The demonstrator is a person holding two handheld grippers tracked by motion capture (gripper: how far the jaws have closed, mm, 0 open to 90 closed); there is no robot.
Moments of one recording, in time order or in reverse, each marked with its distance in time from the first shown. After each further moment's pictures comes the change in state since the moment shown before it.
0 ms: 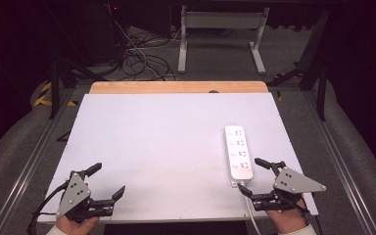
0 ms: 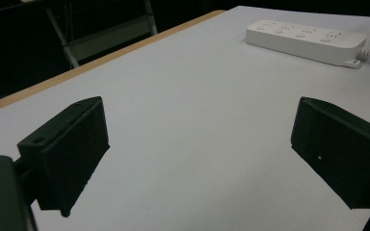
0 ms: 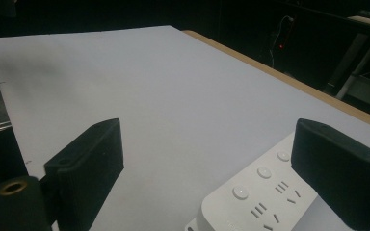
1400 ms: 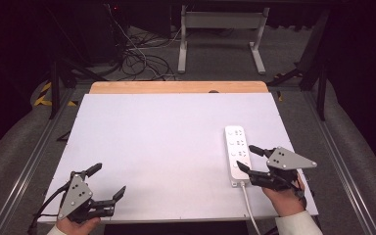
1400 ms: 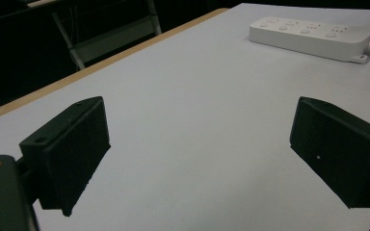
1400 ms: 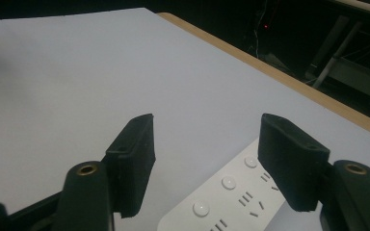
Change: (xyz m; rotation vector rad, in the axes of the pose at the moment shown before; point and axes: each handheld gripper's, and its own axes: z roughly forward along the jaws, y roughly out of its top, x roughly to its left) left arm -0.003 0.001 0.000 0.004 0.023 0.031; right arm -0.027 0.025 0.024 0.094 -0.064 0.004
